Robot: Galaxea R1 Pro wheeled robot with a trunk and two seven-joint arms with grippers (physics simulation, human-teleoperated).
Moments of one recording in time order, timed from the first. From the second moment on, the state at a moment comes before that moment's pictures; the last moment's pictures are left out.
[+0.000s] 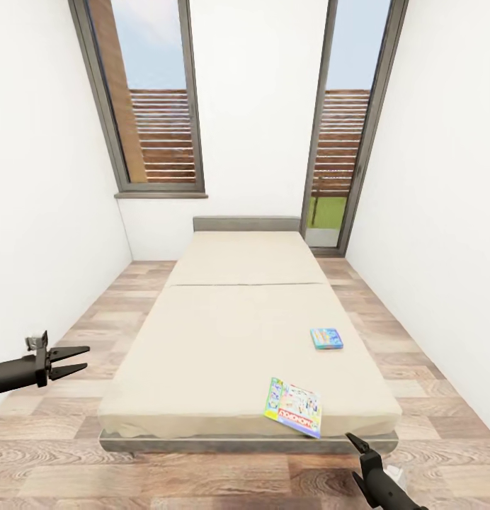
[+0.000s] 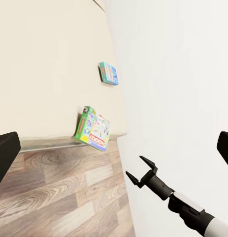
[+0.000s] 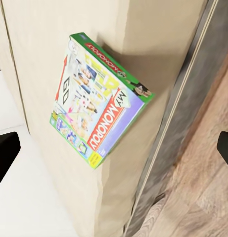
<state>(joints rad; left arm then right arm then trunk) -0.66 0.59 0.35 -0.72 -0.02 0.99 -1.57 -0.33 -0.05 -0.71 -0.49 -0.72 0.52 0.48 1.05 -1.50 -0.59</state>
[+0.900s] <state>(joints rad) -0.66 0.59 0.35 -0.72 -0.02 0.99 -1.57 -0.33 -0.05 -0.71 -0.49 -0.72 0.52 0.48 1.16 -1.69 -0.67</state>
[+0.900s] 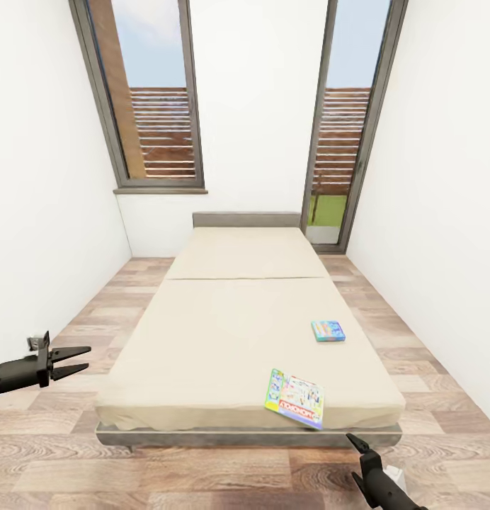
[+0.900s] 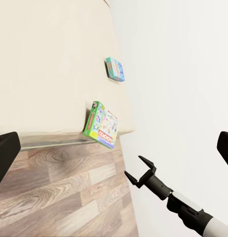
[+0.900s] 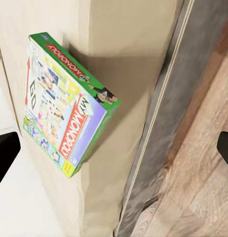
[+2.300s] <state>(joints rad) -0.66 0.59 0.35 -0.72 -0.02 0.99 -1.57 -0.33 -0.02 -0.53 -0.49 -0.72 0.52 0.58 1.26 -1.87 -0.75</state>
